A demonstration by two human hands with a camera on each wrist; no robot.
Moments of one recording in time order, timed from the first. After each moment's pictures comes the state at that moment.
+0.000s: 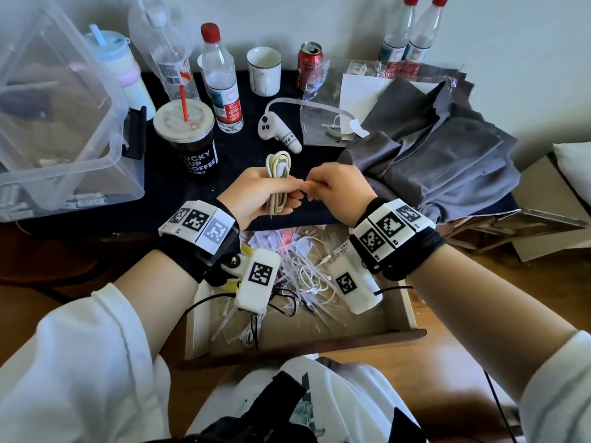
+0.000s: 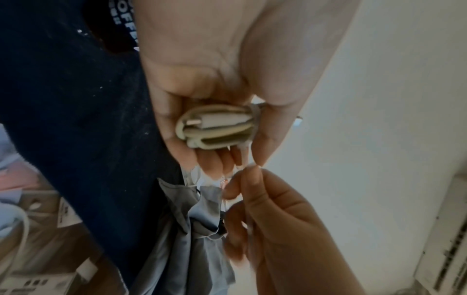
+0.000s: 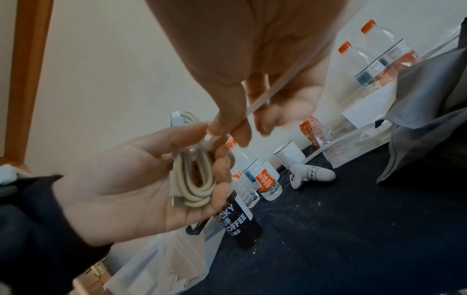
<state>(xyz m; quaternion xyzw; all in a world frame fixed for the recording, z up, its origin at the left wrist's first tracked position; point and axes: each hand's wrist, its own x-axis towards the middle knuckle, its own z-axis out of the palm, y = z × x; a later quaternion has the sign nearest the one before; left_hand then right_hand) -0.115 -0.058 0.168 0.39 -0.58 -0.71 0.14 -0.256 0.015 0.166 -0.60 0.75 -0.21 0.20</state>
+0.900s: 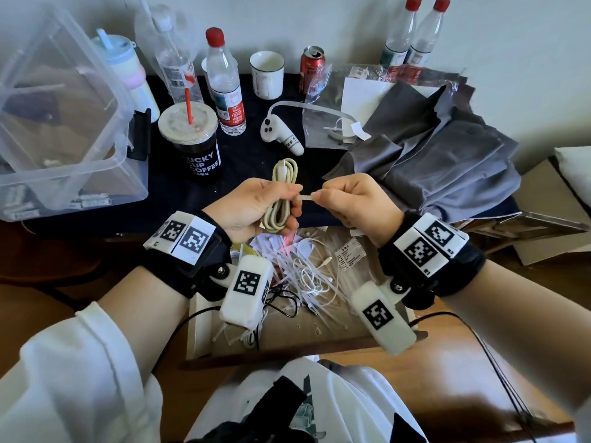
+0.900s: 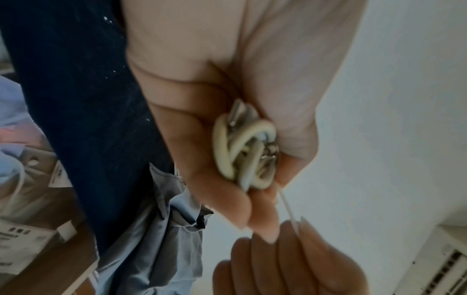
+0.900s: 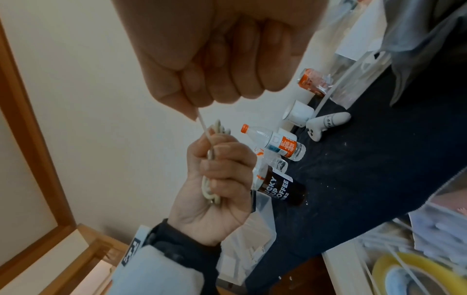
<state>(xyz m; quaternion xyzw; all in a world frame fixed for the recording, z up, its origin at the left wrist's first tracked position) -0.101 -0.041 0.186 0.36 -0.53 -0.76 0.09 -0.244 0.050 0.187 -0.48 0.63 -0.44 0.42</state>
